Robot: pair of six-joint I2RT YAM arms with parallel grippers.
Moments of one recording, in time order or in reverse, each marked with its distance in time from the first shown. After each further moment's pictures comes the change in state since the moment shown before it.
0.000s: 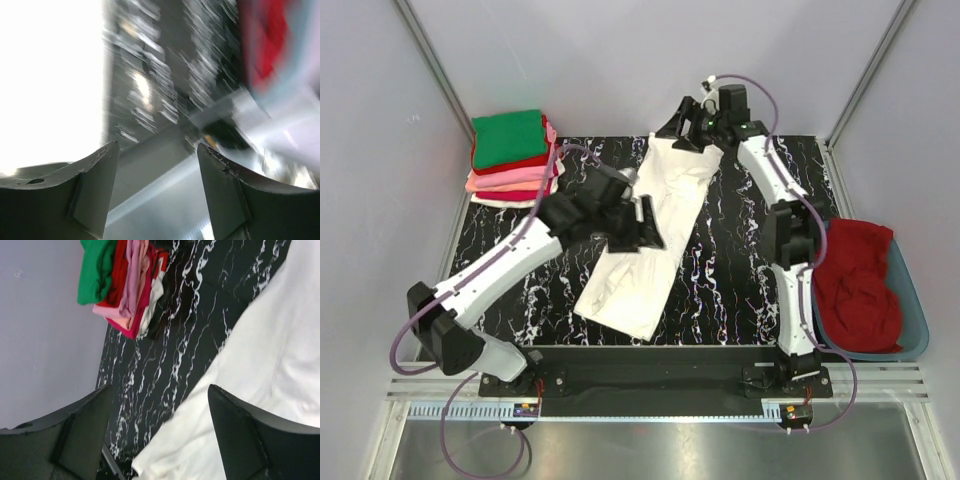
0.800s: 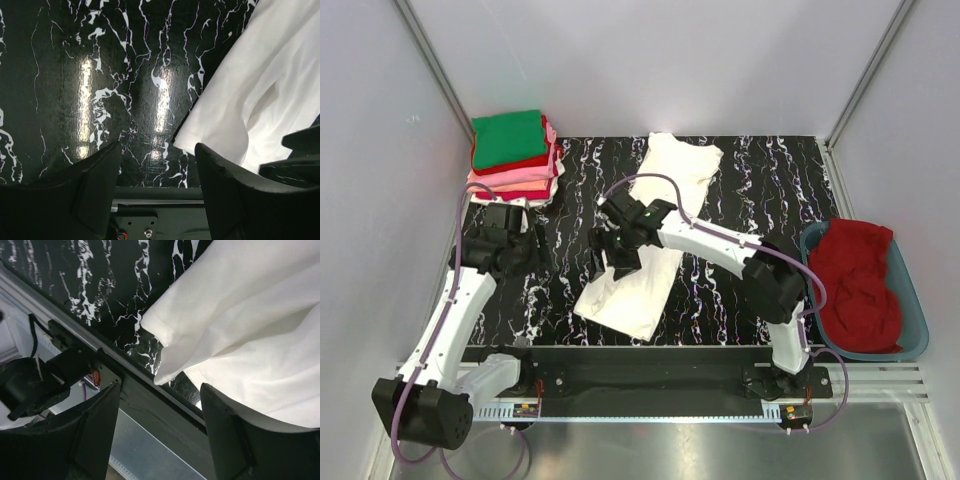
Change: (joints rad) left arm 0.654 -0.448 -0.498 -0.100 -0.210 0.462; right arm 0.660 -0.404 -0.624 -0.305 0.329 0.049
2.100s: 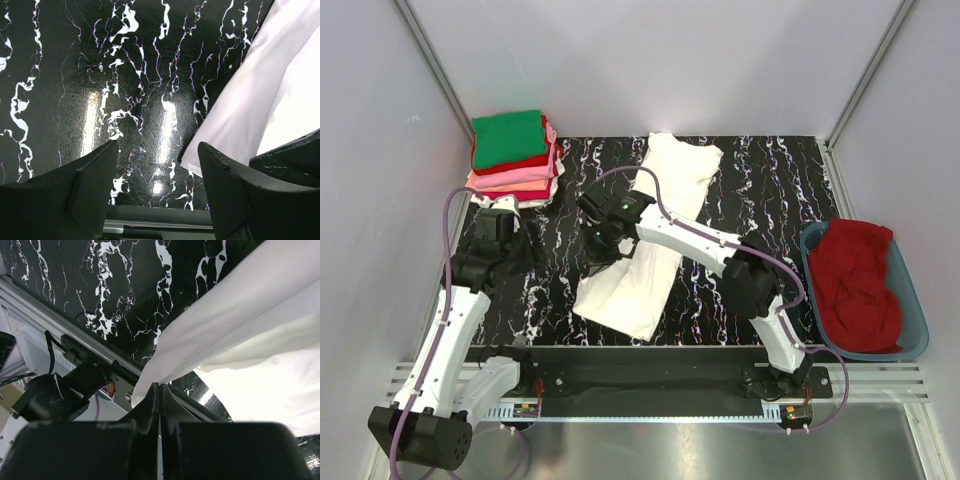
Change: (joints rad) left arm 0.011 -0.120 -0.048 0.084 -0.082 0.011; right arm 0.061 0.196 0.354 -0.205 0.068 0.047
